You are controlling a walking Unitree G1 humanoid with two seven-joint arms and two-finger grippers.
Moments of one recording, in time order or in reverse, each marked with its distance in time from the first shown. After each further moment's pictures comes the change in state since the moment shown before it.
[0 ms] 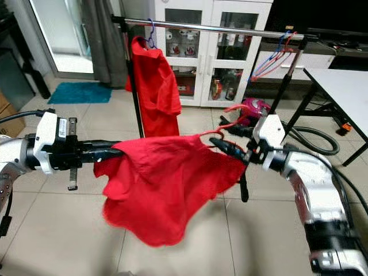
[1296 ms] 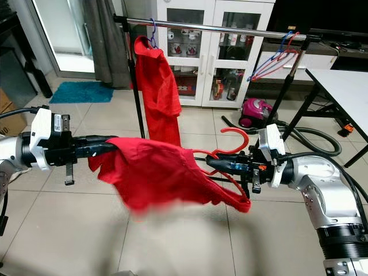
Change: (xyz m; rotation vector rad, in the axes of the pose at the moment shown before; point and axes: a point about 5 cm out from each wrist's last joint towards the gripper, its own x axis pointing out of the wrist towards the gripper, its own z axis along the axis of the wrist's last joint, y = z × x) left arm -0.011 0.010 -0.009 -0.023 0.017 0.089; right arm -0.013 0.025 0.007 0.235 0.008 0.392
